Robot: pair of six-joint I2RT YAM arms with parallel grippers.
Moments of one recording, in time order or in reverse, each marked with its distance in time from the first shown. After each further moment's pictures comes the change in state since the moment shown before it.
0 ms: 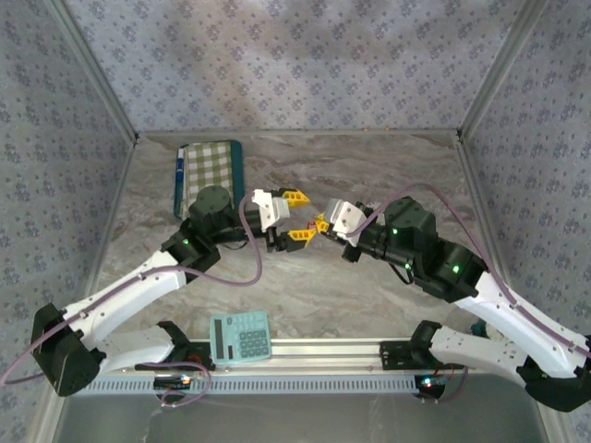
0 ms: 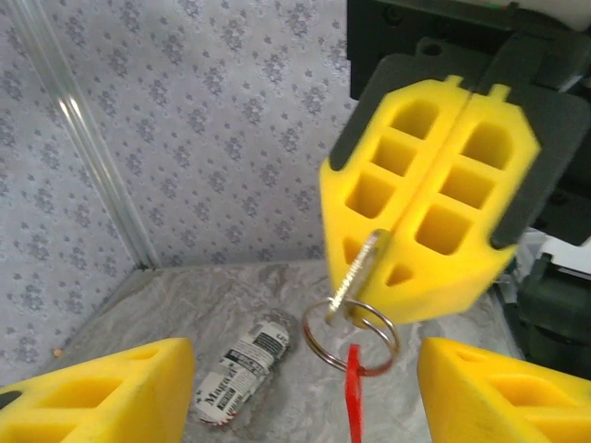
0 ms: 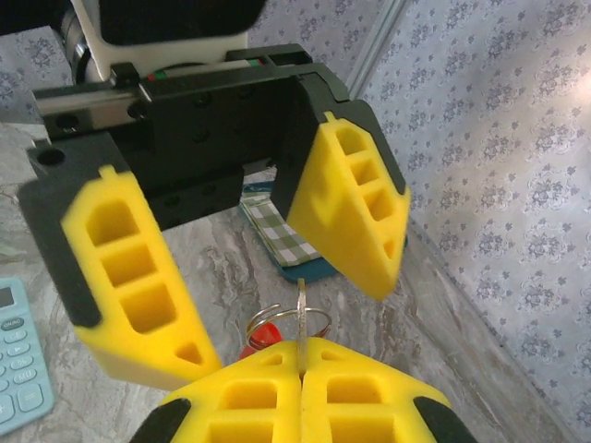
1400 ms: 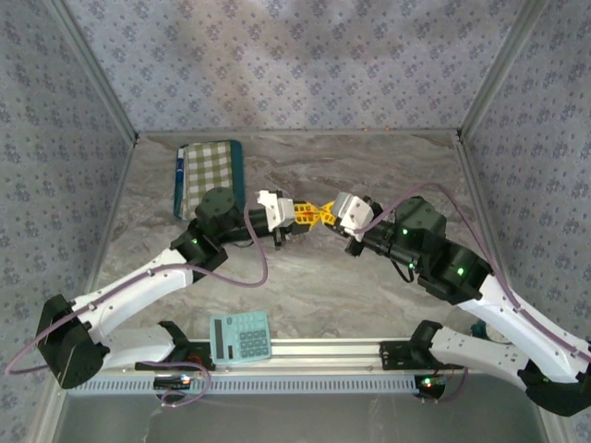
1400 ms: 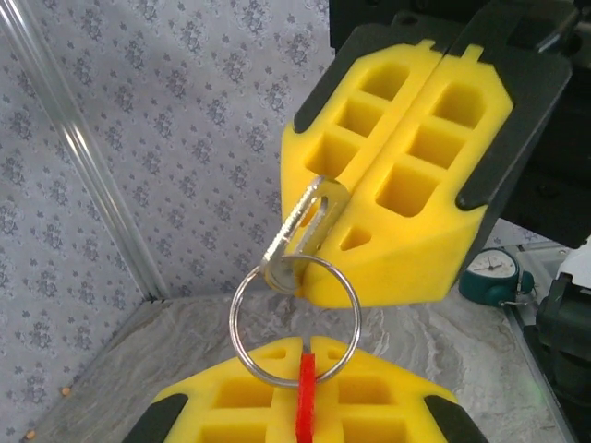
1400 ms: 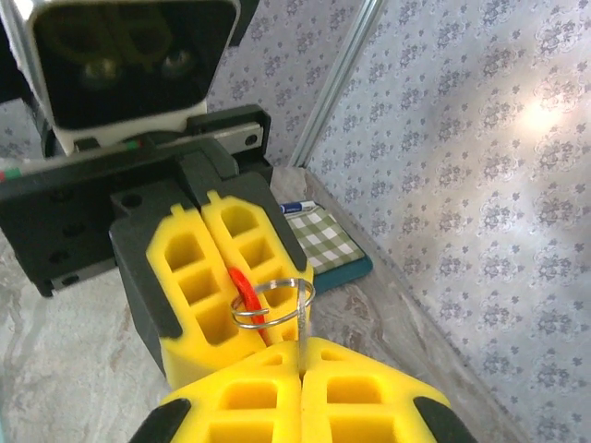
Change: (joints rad) left arm -0.029 0.035 -0.010 0.113 -0.007 -0.002; right arm -0.023 -0.033 -0.023 0.084 0.023 -0.028
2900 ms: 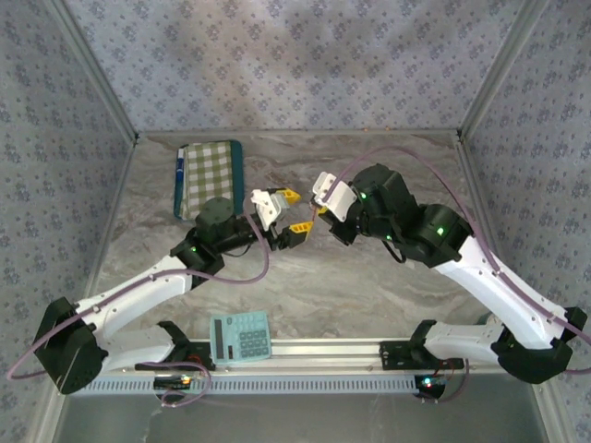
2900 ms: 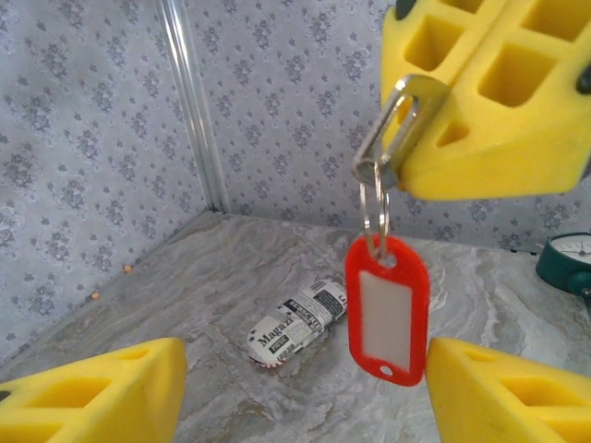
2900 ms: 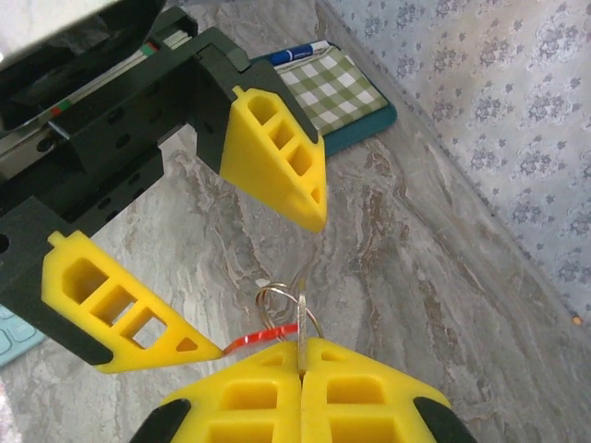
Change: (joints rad) left arm 0.037 -0.023 -0.132 0.027 -0.198 -0.099; right arm -0.013 0.310 0.404 -0.498 0.103 0.114
